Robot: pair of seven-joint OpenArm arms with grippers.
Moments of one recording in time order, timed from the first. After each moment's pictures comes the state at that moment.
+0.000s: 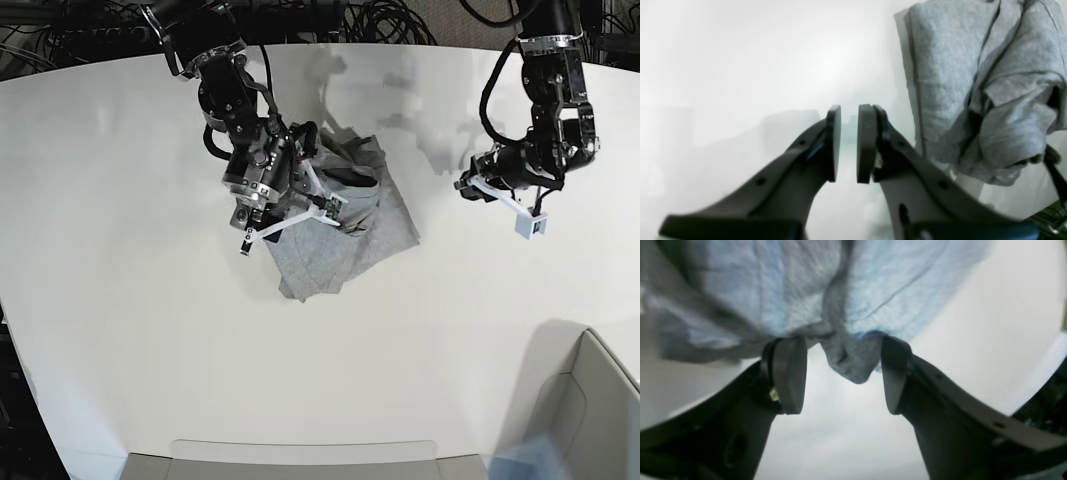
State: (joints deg) left arm 6.0 -17.4 -14.1 100.3 -44.1 2.3 71.5; right arm 6.3 0.1 -27.2 101.7 -14.1 44.7 -81.6
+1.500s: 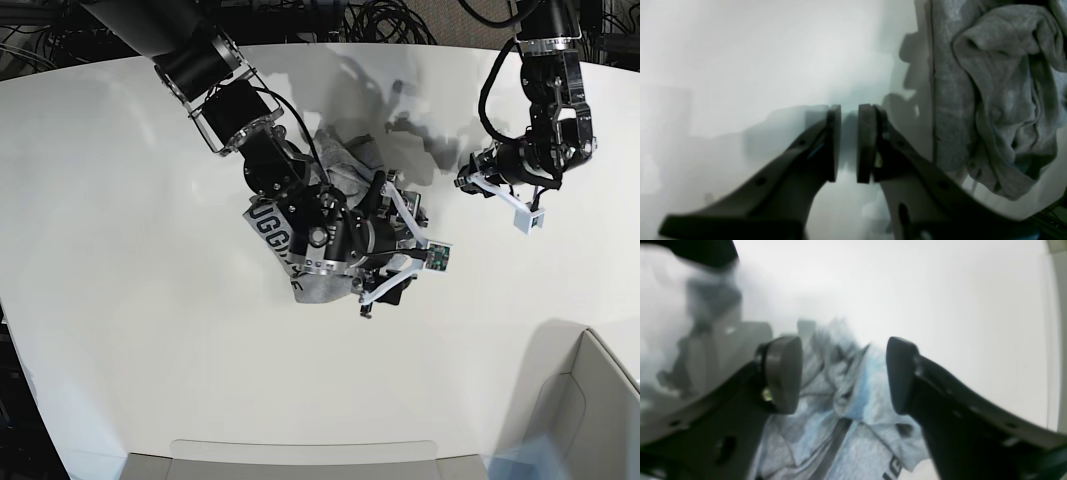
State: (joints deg) left arm 6.0 -17.4 -14.1 96.7 -44.3 2.3 71.5; right arm 23.8 -6.7 -34.5 86.8 1.8 44.6 -56.9
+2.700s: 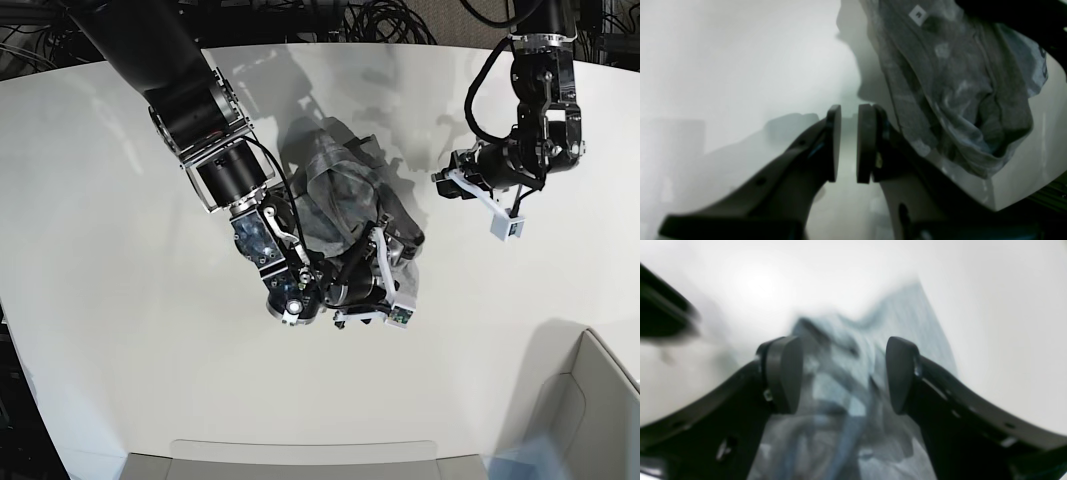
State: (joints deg) left arm 6.1 -17.6 -8.3 102.9 -44.5 2.3 71.5; right arm 36.0 -7.2 -28.8 54.4 16.2 44.7 -47.3
